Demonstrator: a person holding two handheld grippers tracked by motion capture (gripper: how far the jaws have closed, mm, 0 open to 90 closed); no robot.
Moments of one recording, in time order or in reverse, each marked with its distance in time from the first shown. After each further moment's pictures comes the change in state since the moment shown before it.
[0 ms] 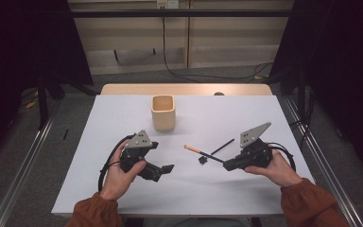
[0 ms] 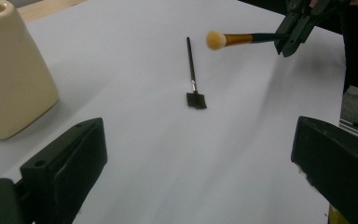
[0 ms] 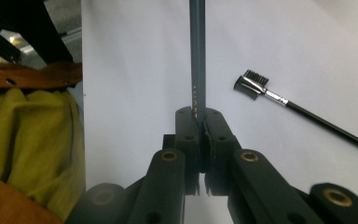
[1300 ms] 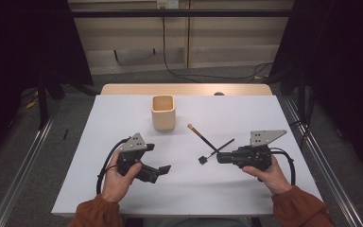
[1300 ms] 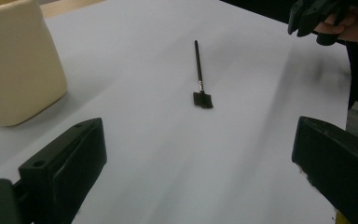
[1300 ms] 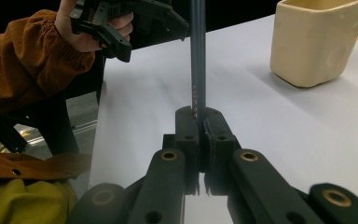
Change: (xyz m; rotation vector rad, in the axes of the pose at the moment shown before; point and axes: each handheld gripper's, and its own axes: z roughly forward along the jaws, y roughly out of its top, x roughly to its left) left arm 0.004 -0.015 -0.003 -0.050 0.006 -0.038; right arm 0.006 -0.013 0.006 -0.434 0.006 -0.006
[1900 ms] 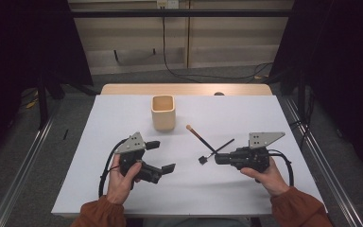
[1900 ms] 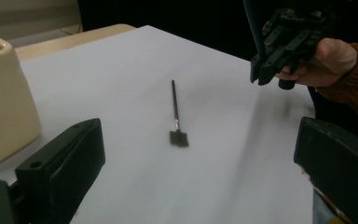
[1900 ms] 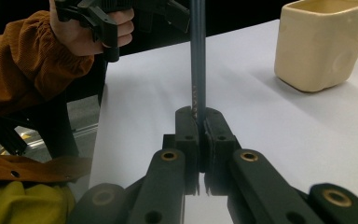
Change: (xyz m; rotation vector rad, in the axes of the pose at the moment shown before) left arm -0.010 0.007 0.003 -0.160 -0.050 0.011; right arm 0.002 -0.003 0.005 -0.027 0.007 -0.007
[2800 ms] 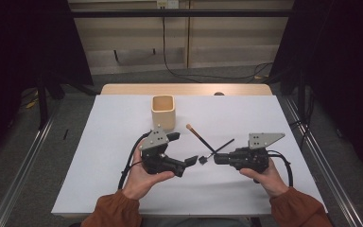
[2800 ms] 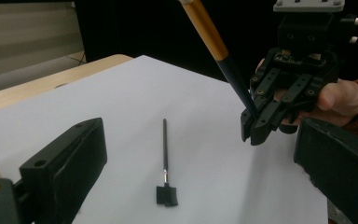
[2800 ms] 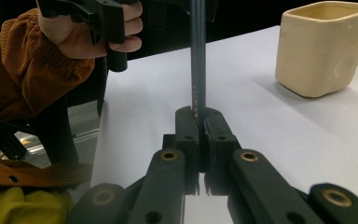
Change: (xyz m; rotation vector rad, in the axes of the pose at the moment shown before) left arm -0.023 0.029 0.043 -0.075 0.003 0.033; right arm 0.001 -0.001 0.002 -0.022 0.000 -0.004
